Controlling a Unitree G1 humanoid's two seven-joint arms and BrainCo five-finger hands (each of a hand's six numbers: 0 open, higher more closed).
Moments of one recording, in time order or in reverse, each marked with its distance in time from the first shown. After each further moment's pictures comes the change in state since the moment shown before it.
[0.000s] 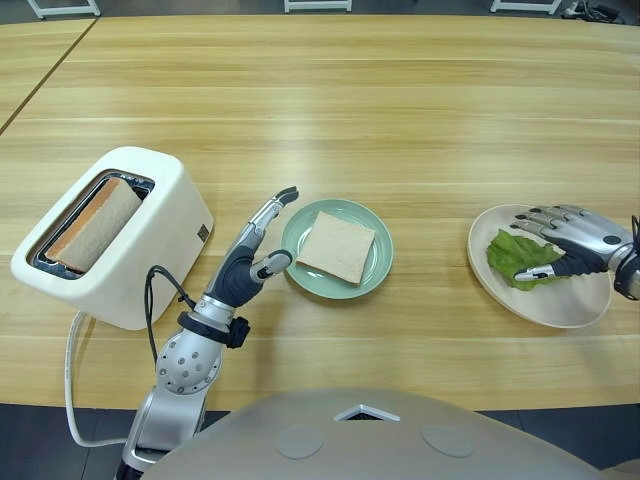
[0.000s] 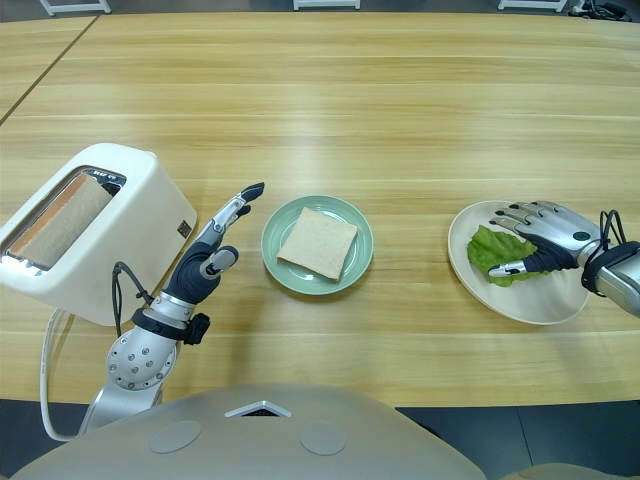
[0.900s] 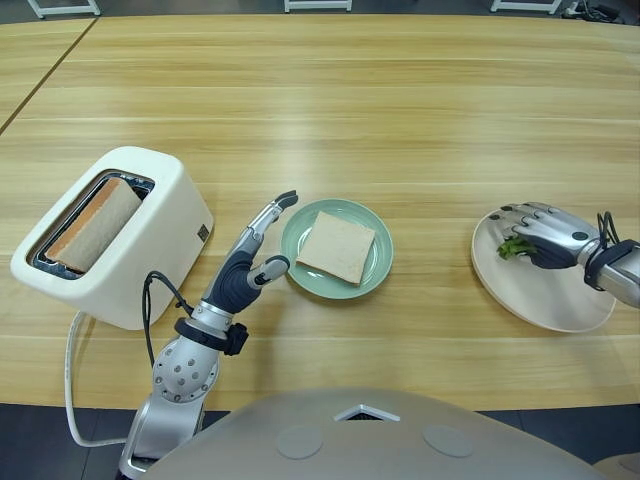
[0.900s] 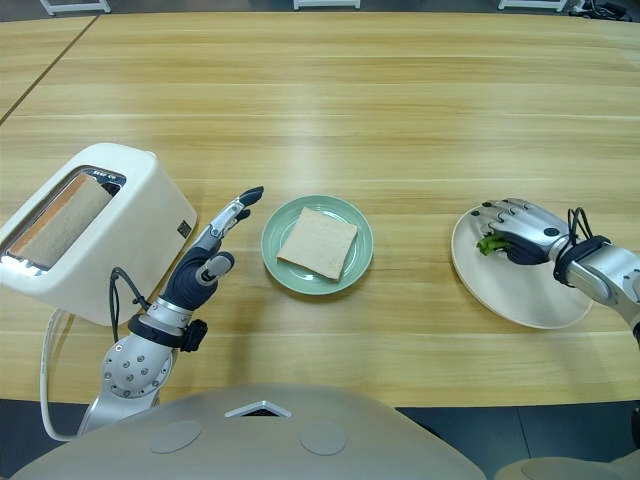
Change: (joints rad) left arm 0.029 -0.005 0.010 -0.022 -0.009 -0.007 -0.008; right arm -0.136 -0.009 0.259 0.054 0.102 0.011 -0.133
